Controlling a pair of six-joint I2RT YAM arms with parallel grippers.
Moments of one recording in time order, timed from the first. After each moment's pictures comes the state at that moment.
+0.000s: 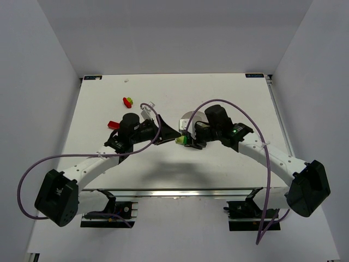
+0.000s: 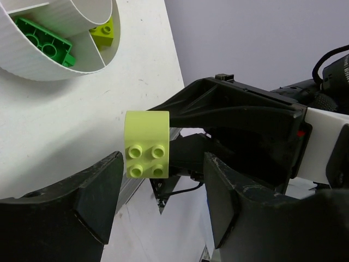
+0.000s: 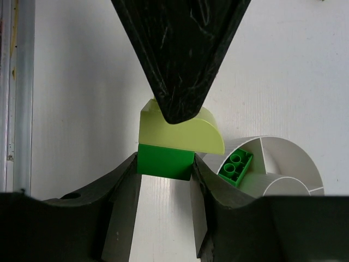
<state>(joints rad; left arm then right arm) -0.54 1.21 0.69 0.26 0.58 -1.00 0.71 1.30 1.00 -0.40 -0.59 -0.74</state>
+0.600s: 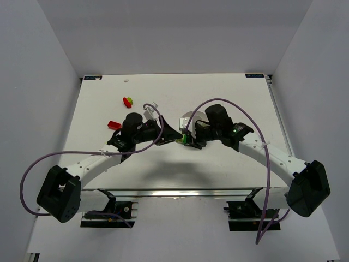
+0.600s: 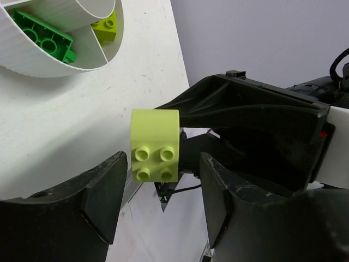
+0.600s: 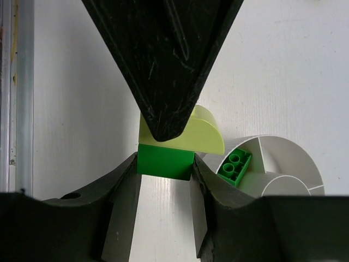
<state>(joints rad) -0.56 1.25 0.70 0.26 0.57 -0.99 0.71 1.30 1.01 -0.39 -0.59 -0.71</state>
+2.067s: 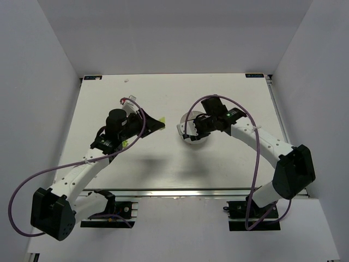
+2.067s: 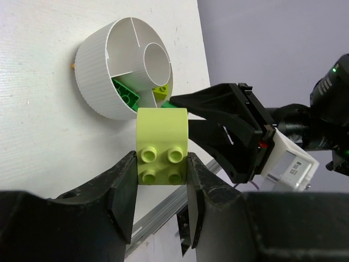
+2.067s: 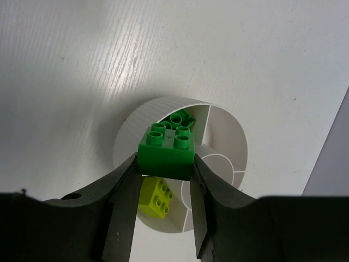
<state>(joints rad) -0.42 1.08 0.76 0.00 0.38 -0.90 0.63 1.49 1.21 -0.66 -0.48 -1.33</state>
